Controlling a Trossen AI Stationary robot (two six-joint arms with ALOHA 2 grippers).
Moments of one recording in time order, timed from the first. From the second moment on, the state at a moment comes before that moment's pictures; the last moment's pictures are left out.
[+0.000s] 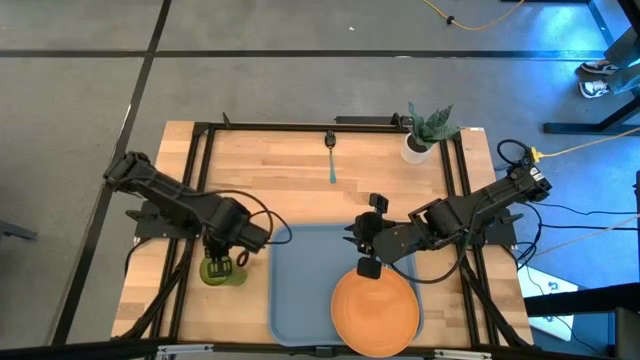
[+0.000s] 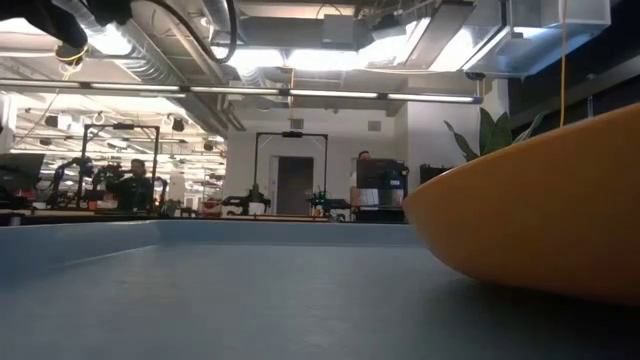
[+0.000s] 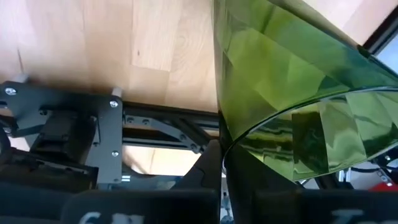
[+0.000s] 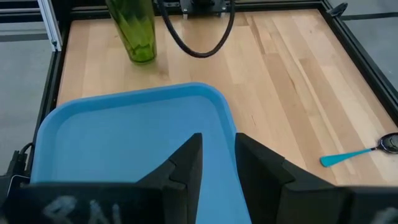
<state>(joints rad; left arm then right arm) -0.39 1.48 1.26 -1.57 0.36 -0.63 0.46 1.56 1.55 -0.80 0.50 0.42</state>
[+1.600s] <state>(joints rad) -0.35 1.57 1.52 -1.57 0.38 -0.57 0.47 1.53 1.55 -0.85 0.41 0.32</state>
